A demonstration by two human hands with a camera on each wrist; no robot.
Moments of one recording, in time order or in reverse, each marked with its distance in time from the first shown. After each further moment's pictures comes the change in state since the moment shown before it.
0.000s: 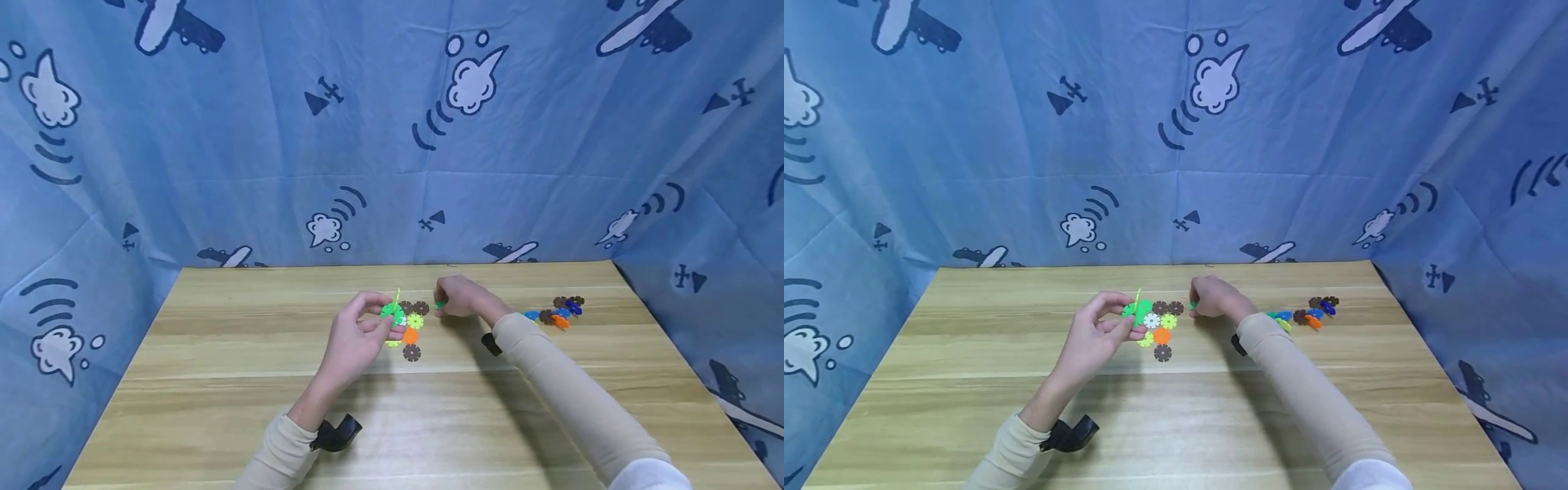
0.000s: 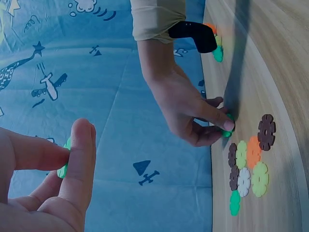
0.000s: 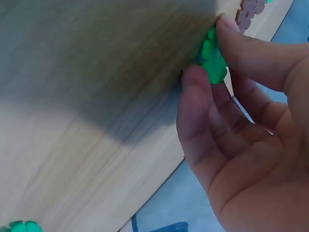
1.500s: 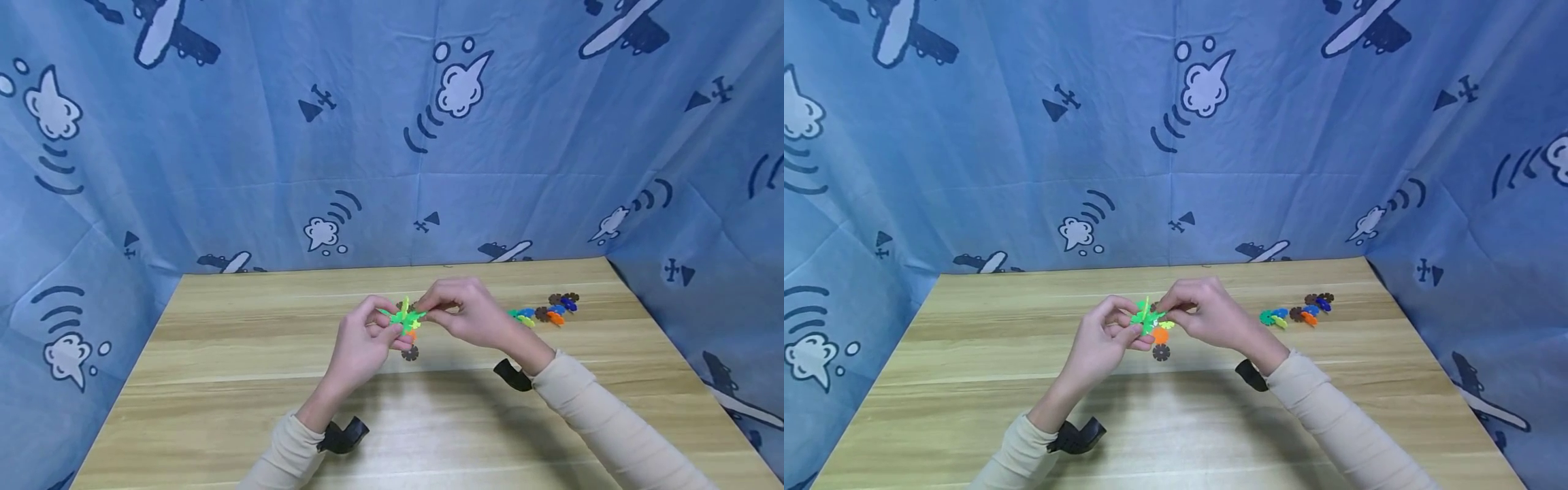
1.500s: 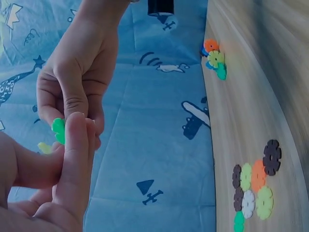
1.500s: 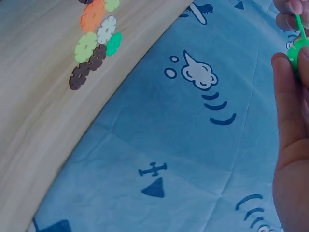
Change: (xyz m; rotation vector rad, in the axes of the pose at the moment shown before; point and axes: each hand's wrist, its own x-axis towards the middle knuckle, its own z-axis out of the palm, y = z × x) left_hand -0.008 0.005 0.016 0.022 -0.034 -0.021; right_hand -0.100 -0.063 -0.014 0.408 0.550 -0.786
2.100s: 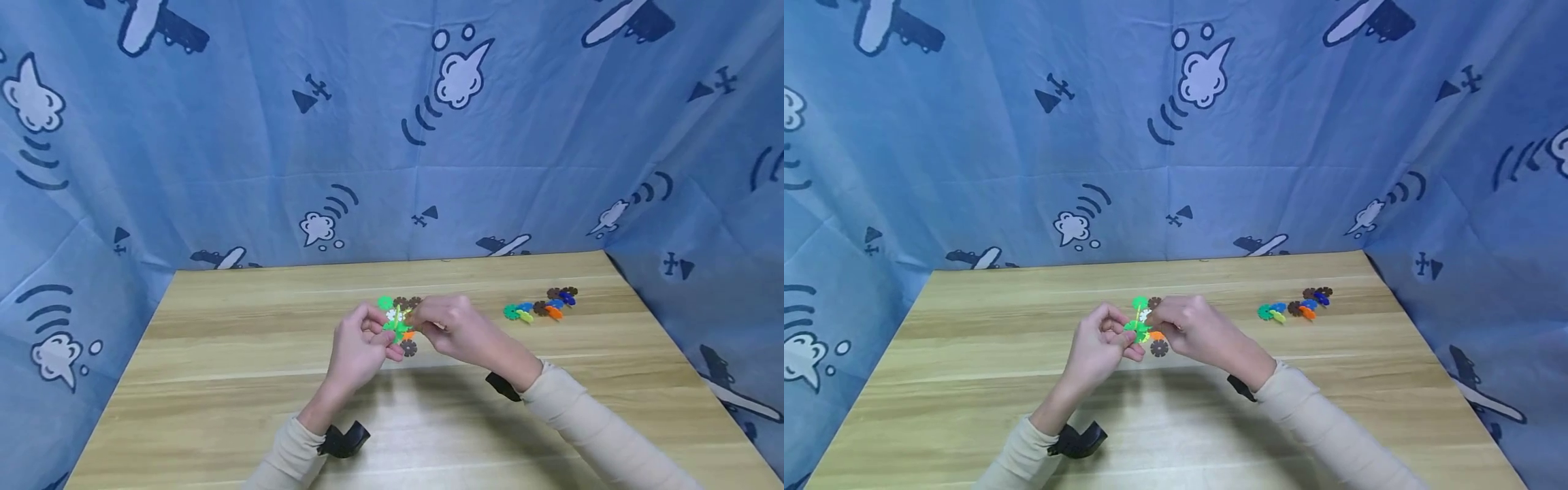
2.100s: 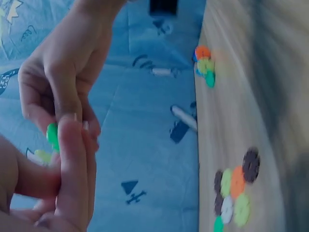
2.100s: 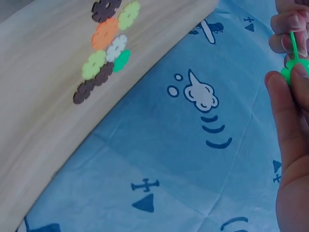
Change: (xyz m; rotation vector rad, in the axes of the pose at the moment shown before) left_hand -0.001 -0.015 -0.001 0.007 0.067 -0.040; right_hand -0.006 -0.004 0.028 -0.276 0.040 -0.229
